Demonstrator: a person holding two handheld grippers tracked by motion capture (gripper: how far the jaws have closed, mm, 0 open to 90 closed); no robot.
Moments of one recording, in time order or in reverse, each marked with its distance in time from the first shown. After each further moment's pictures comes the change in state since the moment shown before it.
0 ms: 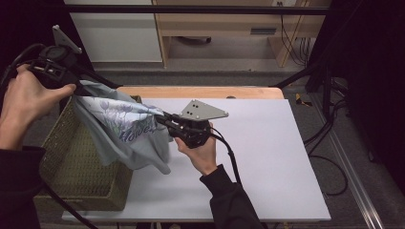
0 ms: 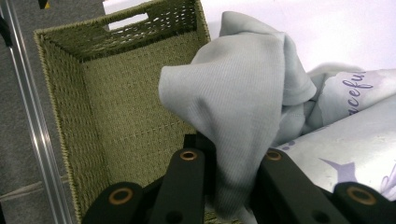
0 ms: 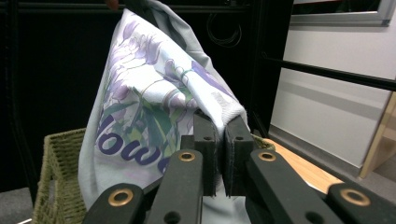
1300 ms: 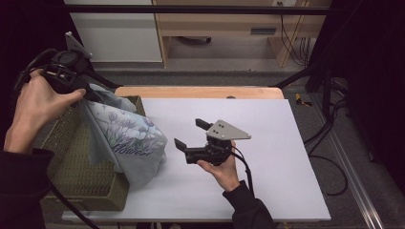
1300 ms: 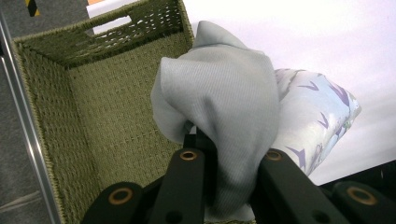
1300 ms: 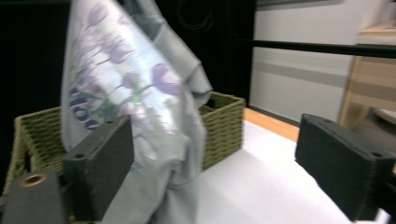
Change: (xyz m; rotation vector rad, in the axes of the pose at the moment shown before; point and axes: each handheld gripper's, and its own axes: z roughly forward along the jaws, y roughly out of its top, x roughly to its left) left arm -0.014 -0.001 0.011 -0.004 -0.018 0.041; right arm -0.016 -0.058 -0.048 0.016 -0.127 0.092
